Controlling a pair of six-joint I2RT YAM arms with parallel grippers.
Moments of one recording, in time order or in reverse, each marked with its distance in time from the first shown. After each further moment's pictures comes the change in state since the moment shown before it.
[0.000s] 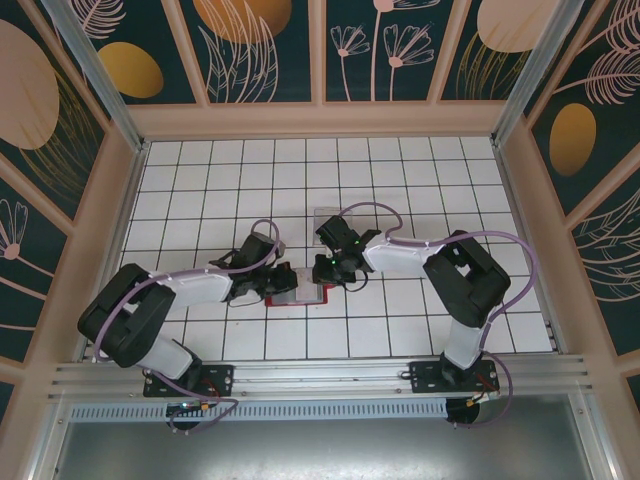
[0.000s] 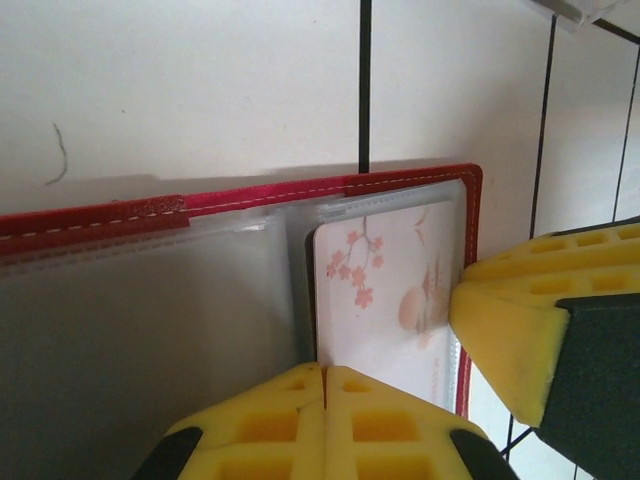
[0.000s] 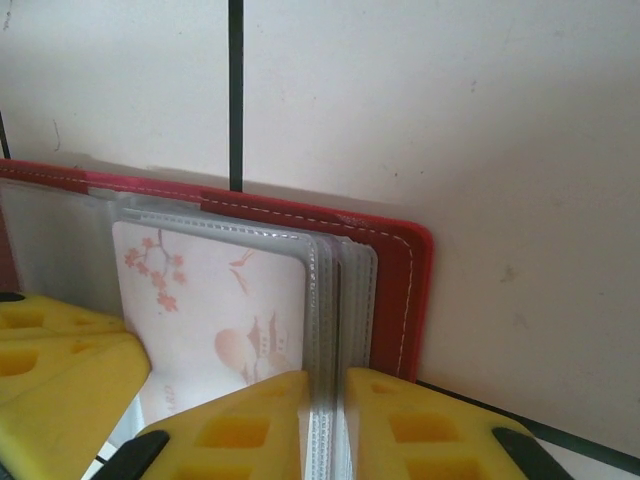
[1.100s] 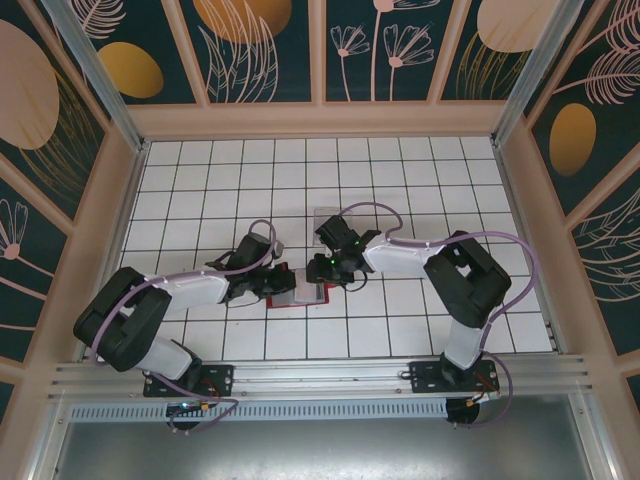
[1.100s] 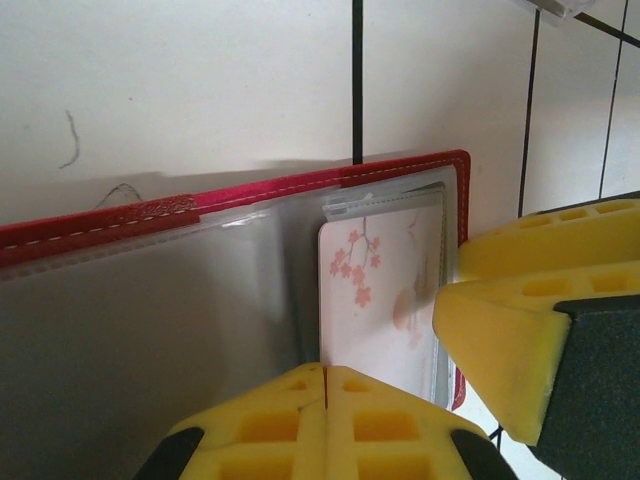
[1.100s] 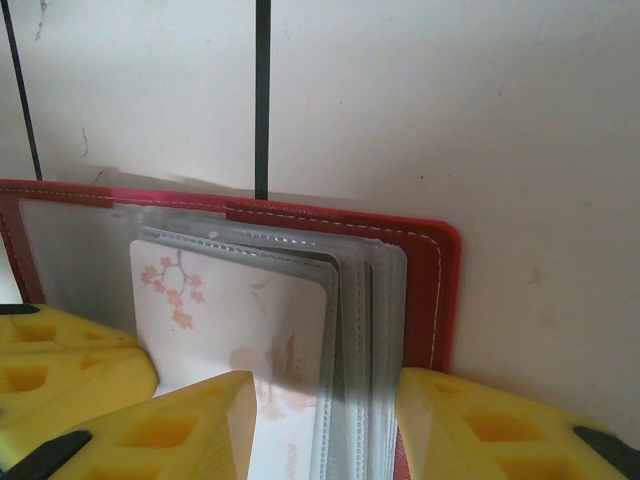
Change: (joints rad) left arm 0.018 -0.019 -0.024 0.018 0.042 0.014; right arm 0.001 -0.004 -0.003 0.018 -0.007 0.025
